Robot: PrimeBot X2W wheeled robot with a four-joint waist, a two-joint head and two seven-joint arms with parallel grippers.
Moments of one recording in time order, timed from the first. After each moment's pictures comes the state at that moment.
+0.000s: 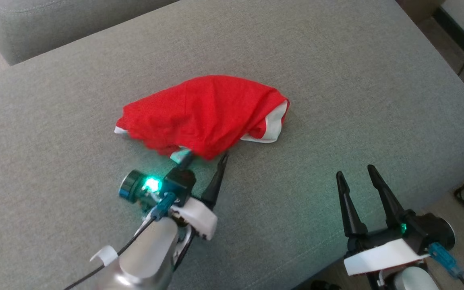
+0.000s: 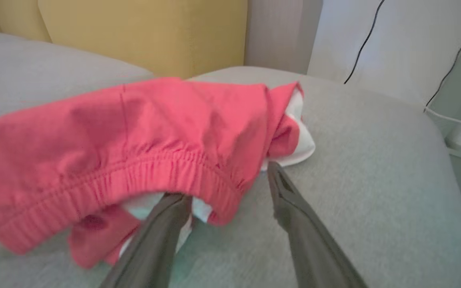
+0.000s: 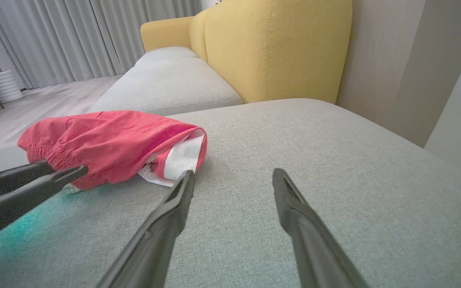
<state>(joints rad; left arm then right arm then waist) -0.49 0.05 -0.64 0.71 -0.24 0.01 -0.26 0.05 -0.04 0.15 0.12 0.11 0.12 -0.26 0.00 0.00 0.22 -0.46</state>
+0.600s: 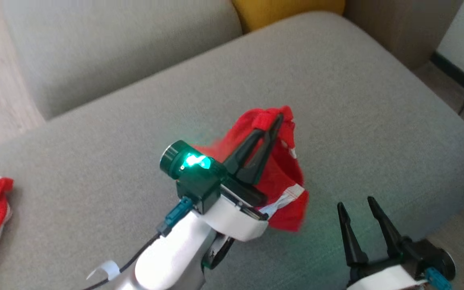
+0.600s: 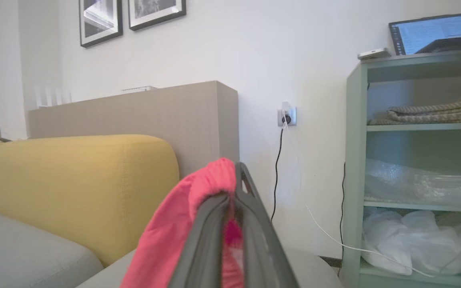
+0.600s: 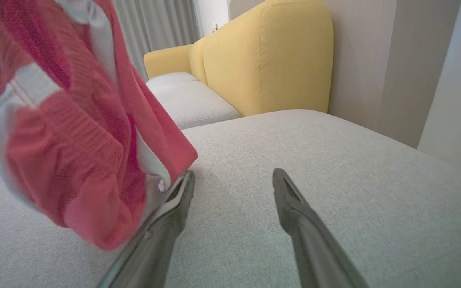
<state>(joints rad) -0.46 0.05 -0.75 0.18 -0.34 -0.01 -0.26 0.13 -0.04 0.14 0.15 0.10 0.12 -0.26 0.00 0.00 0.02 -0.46</state>
